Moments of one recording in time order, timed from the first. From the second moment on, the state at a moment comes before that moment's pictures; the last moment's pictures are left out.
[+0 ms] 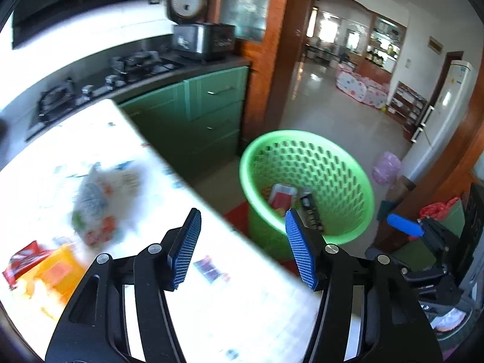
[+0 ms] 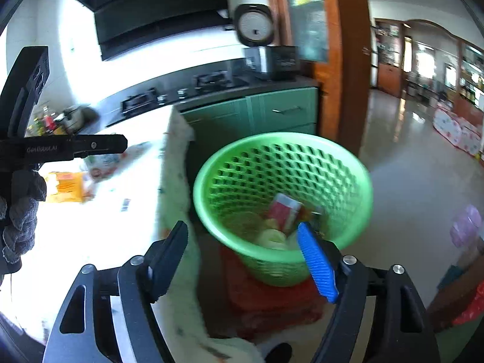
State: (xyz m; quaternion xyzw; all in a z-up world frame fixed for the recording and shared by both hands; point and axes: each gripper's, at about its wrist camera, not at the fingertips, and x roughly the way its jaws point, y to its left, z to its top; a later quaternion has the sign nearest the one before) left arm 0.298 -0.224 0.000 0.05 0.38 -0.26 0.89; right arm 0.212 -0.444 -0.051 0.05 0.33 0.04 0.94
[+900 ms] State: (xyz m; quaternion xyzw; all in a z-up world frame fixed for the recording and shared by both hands) left arm 0.265 0.062 0.024 -0.06 0.36 -0.04 0.93; right arm 0.269 -0.213 -0.027 0.01 0.36 0.27 0.89
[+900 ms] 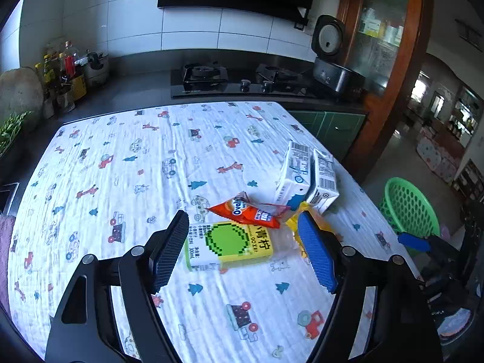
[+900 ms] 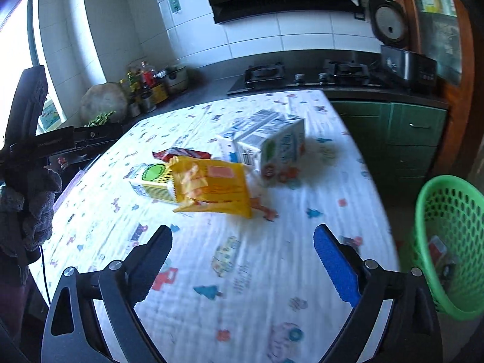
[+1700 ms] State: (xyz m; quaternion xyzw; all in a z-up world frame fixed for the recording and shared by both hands) left arm 0.307 0.092 -0.001 -0.10 0.39 -0.04 0.91; right arm 0.358 -0.137 -0.070 0.02 0.42 0.30 0.86
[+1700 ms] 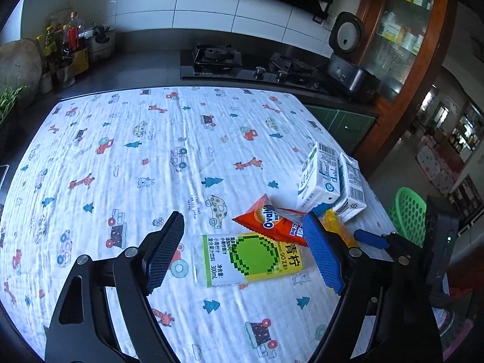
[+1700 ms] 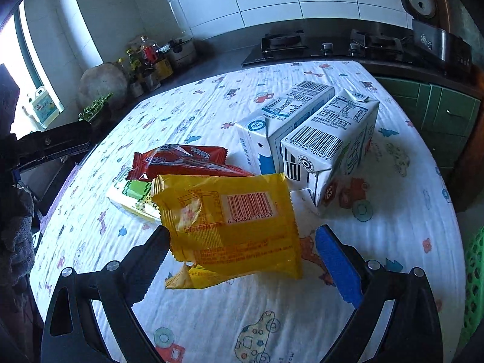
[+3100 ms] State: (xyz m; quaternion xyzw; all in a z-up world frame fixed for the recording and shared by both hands) left arm 0.372 0.067 -0.050 -0.10 0.46 -0.14 0.87; right arm 0.331 -0.153 -0.067 0.04 0.42 0.32 0.85
